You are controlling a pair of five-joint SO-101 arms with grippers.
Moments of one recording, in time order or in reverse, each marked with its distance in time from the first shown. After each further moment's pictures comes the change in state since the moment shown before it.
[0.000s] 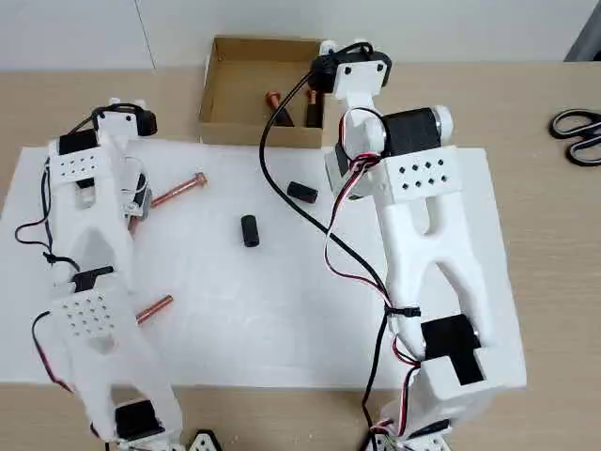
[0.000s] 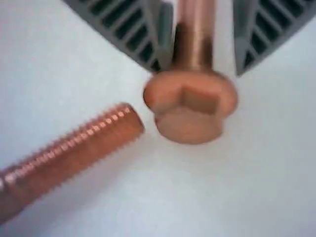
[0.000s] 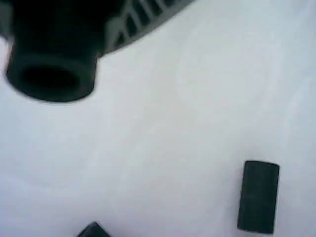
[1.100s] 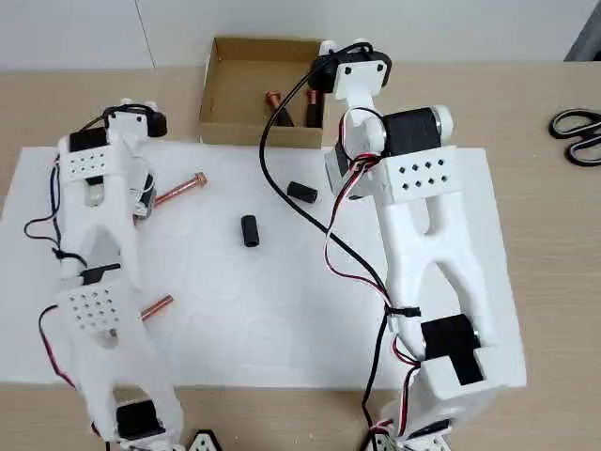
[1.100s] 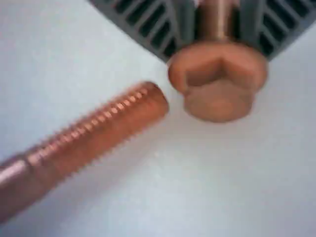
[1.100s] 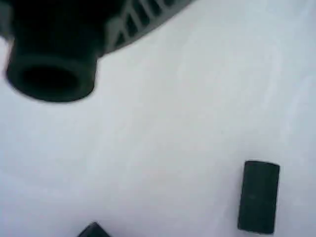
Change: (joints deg) left arm 1.8 4.0 -5.4 3.9 -0.2; right arm 0.0 0.0 0.0 0.0 0.0
